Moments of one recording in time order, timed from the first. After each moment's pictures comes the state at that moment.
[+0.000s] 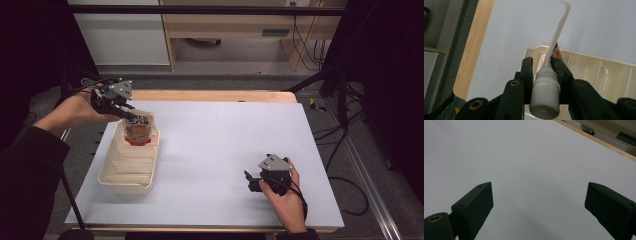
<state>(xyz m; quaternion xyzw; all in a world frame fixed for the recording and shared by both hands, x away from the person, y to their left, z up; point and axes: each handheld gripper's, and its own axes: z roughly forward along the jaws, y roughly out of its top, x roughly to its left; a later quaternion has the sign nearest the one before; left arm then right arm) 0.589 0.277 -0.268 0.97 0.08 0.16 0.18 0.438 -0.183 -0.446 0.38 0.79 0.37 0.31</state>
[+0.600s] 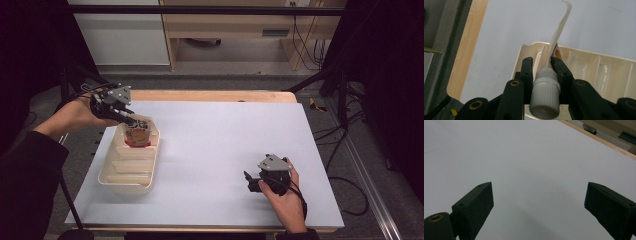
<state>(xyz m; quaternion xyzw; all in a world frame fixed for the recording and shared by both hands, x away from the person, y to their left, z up) 0.585 0.282 -0.282 0.97 0.08 0.15 0.18 0.438 -0.182 -0.447 0.38 0.79 0.37 0.31</state>
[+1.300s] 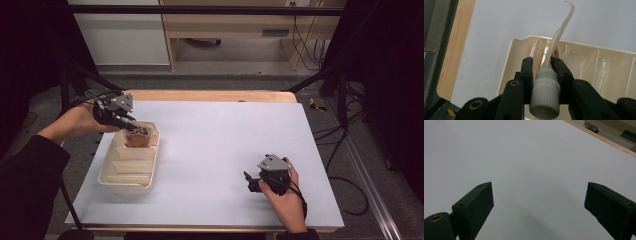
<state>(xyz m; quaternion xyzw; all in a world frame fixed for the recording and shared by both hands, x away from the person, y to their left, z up) 0.584 0.281 -0.302 0.97 0.07 0.14 0.17 0.440 -0.182 -0.448 0.38 0.80 0.36 0.30</state>
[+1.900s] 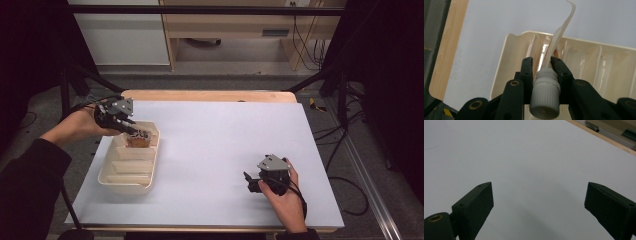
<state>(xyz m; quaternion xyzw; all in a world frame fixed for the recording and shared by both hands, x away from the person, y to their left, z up) 0.585 0.285 -0.315 0.97 0.08 0.13 0.17 0.440 -0.183 -0.449 0.37 0.80 0.36 0.30</state>
